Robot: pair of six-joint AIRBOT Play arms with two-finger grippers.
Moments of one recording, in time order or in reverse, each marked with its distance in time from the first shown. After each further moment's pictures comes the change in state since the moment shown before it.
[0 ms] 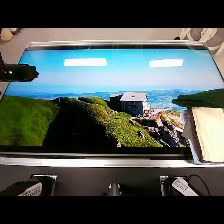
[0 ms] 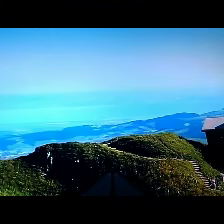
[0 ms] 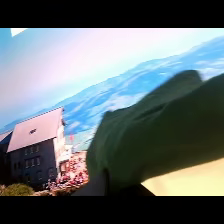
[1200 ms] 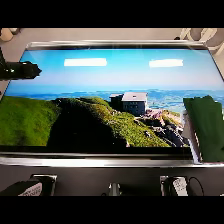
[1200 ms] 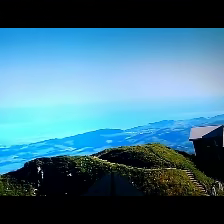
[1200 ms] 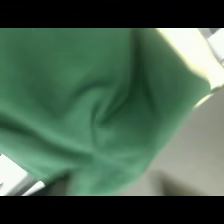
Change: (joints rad) left arm -0.008 -0.001 0.000 -0.047 0.041 0.016; right arm -0.163 0.228 -0.549 -0.587 -0.011 0.076
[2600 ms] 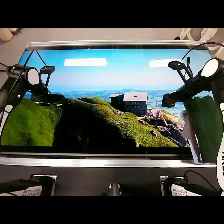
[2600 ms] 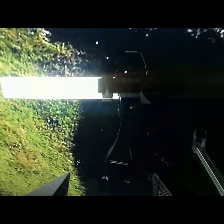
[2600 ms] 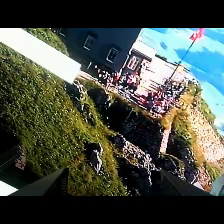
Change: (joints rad) left arm -0.231 -0.237 -0.036 0.406 -0.405 -0.296; right arm 1.036 -0.461 0.529 0.099 0.074 -0.149
